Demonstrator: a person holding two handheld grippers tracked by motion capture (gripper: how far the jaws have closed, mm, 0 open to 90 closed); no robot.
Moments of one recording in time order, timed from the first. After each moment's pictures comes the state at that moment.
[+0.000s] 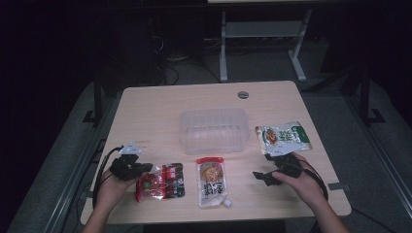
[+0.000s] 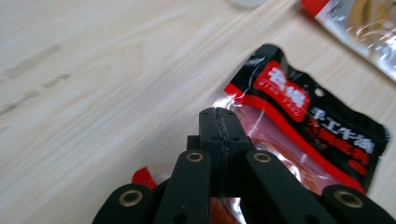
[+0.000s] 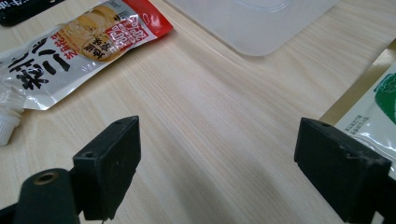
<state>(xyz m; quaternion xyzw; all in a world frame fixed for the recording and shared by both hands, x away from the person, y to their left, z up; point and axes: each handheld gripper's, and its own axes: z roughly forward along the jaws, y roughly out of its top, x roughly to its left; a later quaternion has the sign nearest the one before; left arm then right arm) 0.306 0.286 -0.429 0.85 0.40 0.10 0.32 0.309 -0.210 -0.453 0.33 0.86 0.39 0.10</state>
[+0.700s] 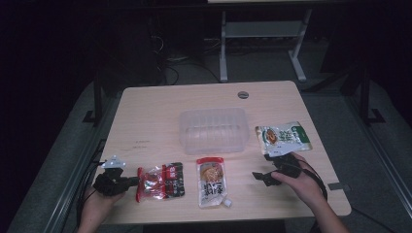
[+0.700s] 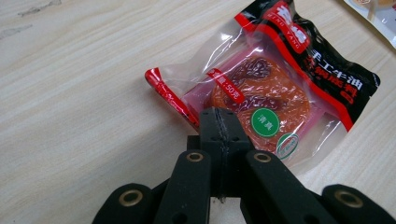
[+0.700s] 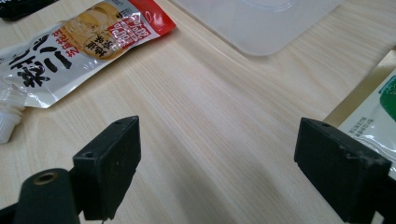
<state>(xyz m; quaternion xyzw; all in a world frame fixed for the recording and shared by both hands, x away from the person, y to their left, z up) 0.267 0.318 -0.438 0.83 0.45 0.08 0.31 0.310 -0.208 -0.453 0.33 0.86 0.38 0.10</state>
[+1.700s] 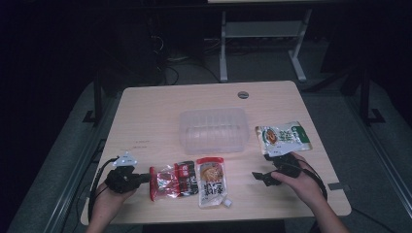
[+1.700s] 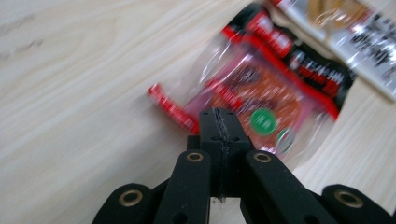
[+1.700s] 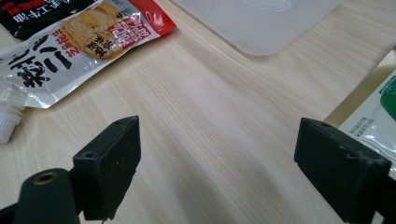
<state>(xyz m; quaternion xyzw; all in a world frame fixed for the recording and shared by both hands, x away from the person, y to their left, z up) 0.273 0.281 -0.430 0.85 0.40 0.08 0.34 0.310 -0.208 -0.453 0.33 0.86 0.38 0.09</state>
